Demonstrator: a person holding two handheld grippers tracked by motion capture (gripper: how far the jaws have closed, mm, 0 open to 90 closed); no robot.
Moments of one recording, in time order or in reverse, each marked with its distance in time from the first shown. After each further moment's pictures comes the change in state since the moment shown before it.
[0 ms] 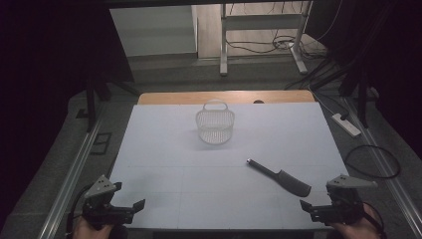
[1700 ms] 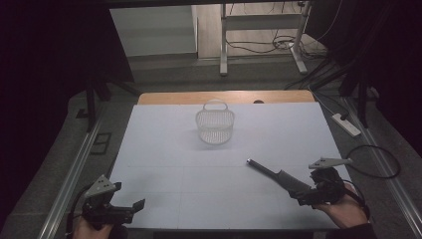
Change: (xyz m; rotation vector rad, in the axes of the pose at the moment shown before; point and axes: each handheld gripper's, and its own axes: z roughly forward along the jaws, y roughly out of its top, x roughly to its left) left arm 0.000 0.000 0.000 0.000 0.001 -0.008; right arm 0.001 0.042 0.033 0.093 0.069 -0.064
